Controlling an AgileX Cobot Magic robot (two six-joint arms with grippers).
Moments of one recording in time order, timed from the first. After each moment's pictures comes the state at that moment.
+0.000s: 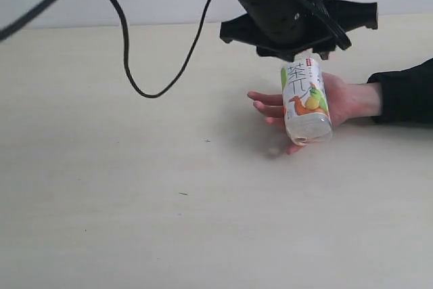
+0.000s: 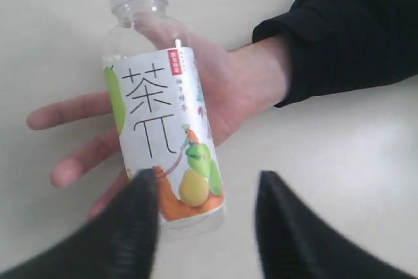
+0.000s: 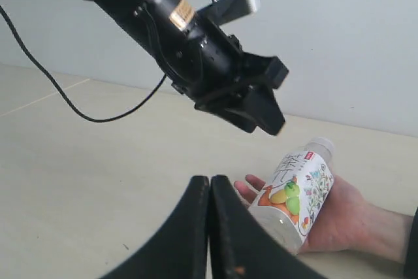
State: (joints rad) left arm -0.81 2.06 -1.84 0.04 0.77 -0.65; right arm 0.45 0.00 -0.30 0.28 0.53 -0.16
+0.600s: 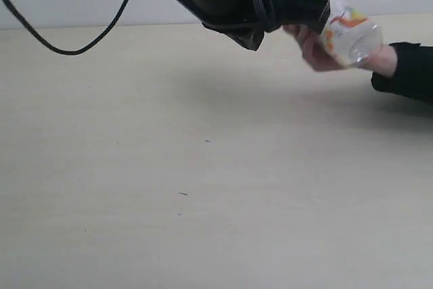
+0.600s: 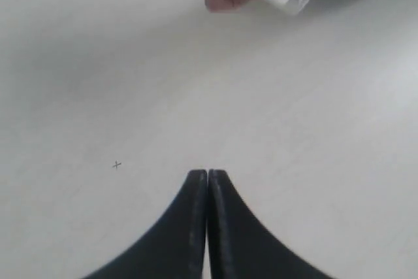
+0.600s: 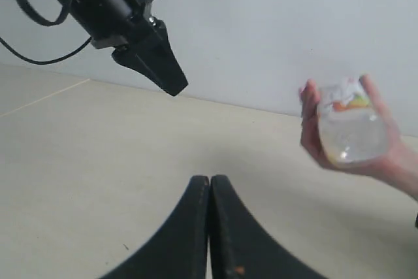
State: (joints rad) left arm -0.81 1.78 -1.68 0.10 1.00 -0.35; right arm 0.45 0.00 -0.30 0.28 0.53 -0.16
